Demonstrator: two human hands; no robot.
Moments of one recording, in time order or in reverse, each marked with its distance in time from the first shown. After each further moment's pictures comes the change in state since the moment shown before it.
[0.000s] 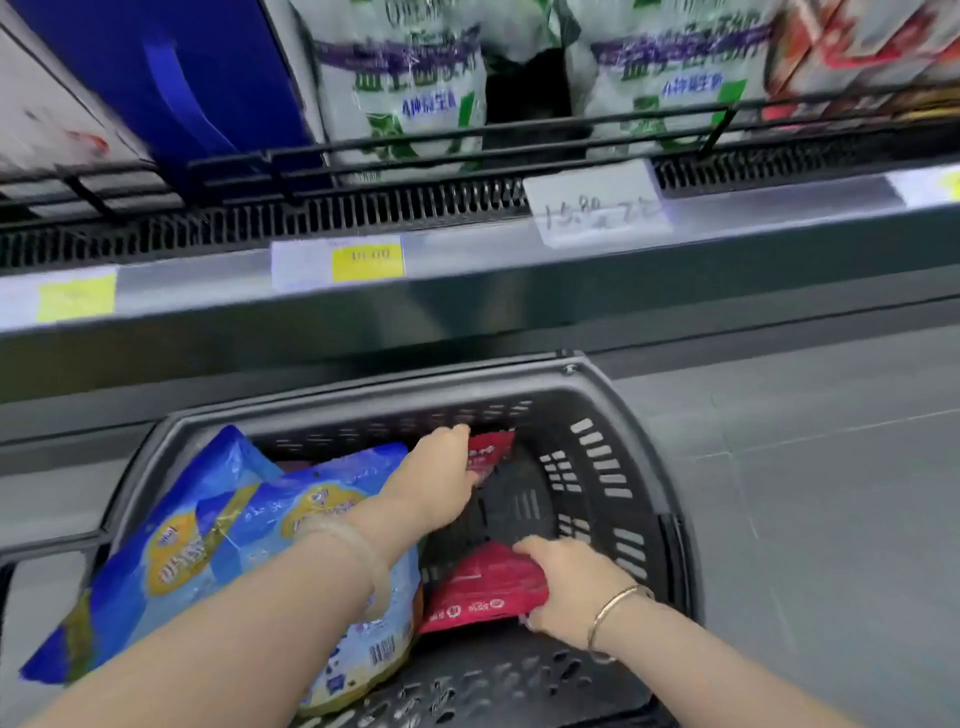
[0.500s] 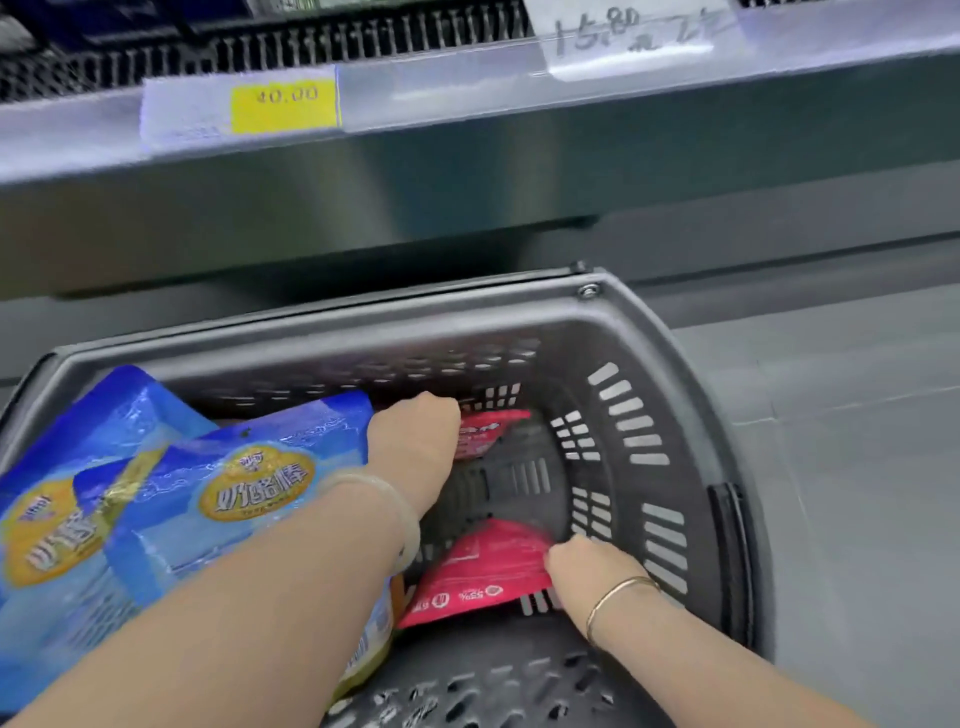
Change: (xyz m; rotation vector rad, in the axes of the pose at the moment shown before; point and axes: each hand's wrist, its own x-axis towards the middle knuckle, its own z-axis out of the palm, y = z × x) left_hand 0.059 -0.024 0.067 0.569 0.092 -0.193; right_hand 0.075 0.048 0.067 -0.366 -0.122 0.051
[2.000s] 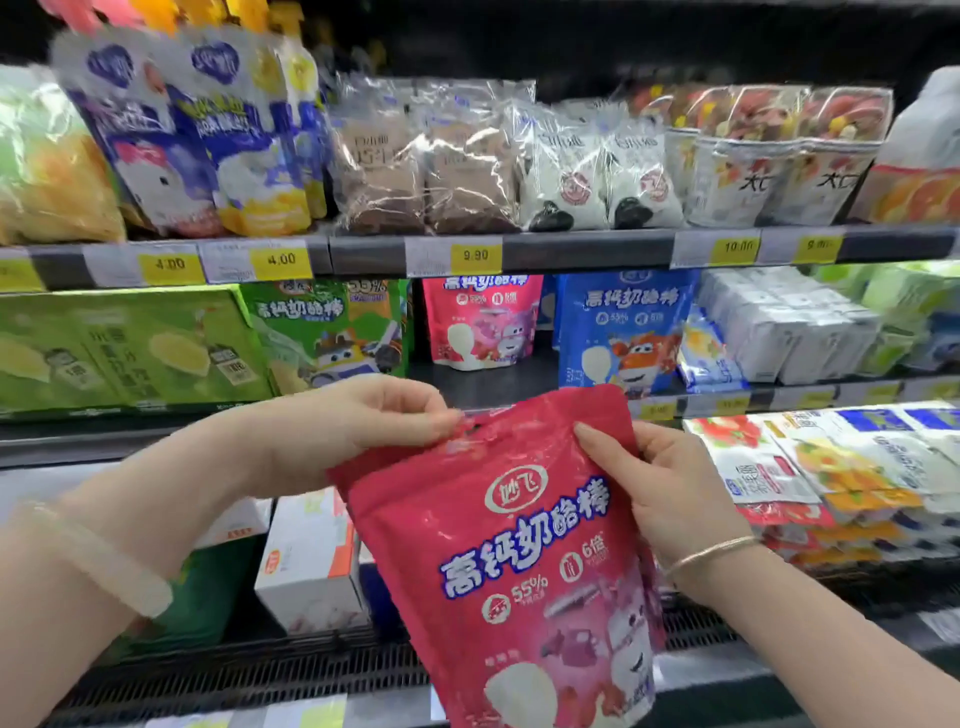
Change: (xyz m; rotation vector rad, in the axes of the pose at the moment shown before) left_hand -0.262 -0.242 -0.521 -1.231 -0.016 0.704; right_hand -0.387 -0.091 -0.437 1.417 1.059 -0.839
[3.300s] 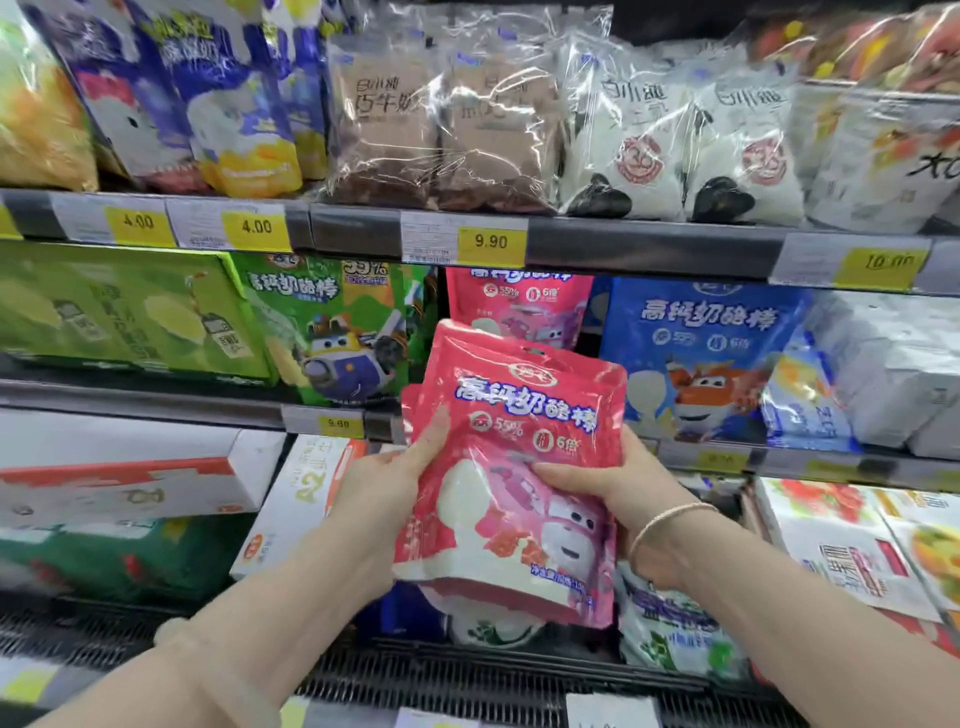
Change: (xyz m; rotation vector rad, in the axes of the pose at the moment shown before) left_hand 0.103 -0.060 0.026 -0.661 0.908 -0.188; right_hand 0.118 0.031 -0.013 0.068 -0.251 0.337
